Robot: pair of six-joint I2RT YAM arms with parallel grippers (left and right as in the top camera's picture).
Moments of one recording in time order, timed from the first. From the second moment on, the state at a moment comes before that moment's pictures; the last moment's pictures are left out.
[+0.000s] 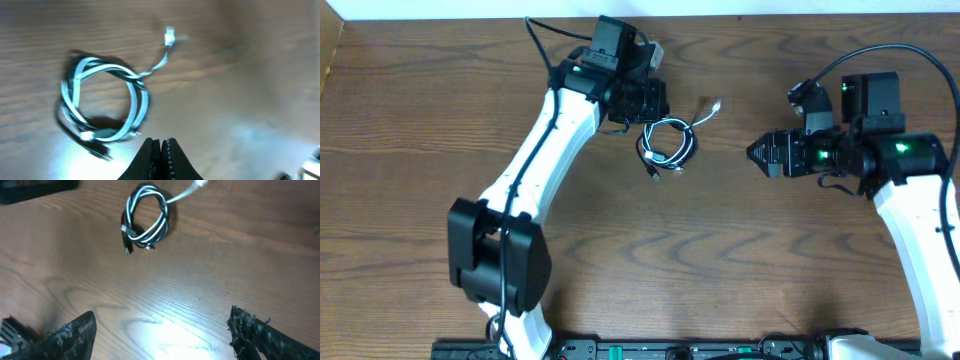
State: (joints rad) left arm -0.35 1.90 1.68 -0.83 0.49 -0.29; right arm 0.09 1.39 1.27 -0.93 -0.46 0.05
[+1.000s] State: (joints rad) left arm -0.36 2.24 1.68 -0.77 0.20 -0.33; right arm 0.13 1.63 1.27 -0.90 -0.45 0.13
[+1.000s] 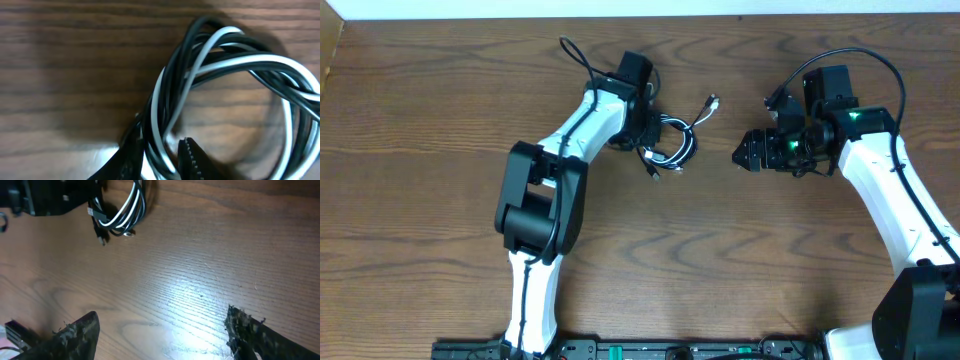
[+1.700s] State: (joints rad) left arm -0.37 2.27 1.72 -0.74 0.20 -0.33; right arm 0.13 1.63 1.27 -0.90 -0.45 0.13
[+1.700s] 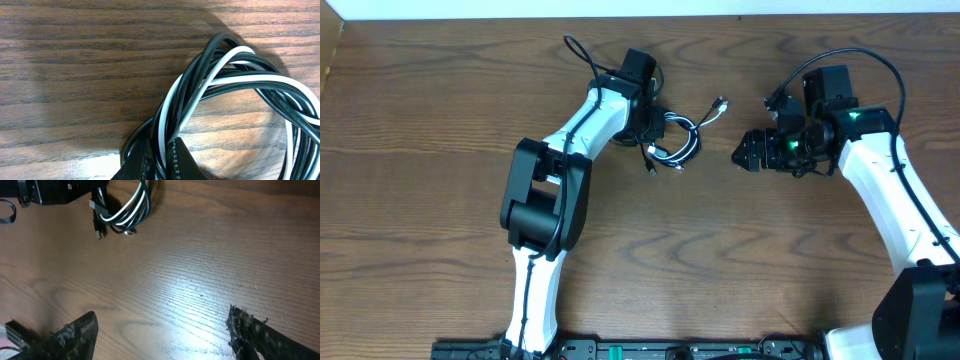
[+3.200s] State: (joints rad) left arm -0.42 1.88 1.67 -0.84 0.47 -0.41; right arm 0.31 1.72 1.27 -0.65 -0.37 0.63
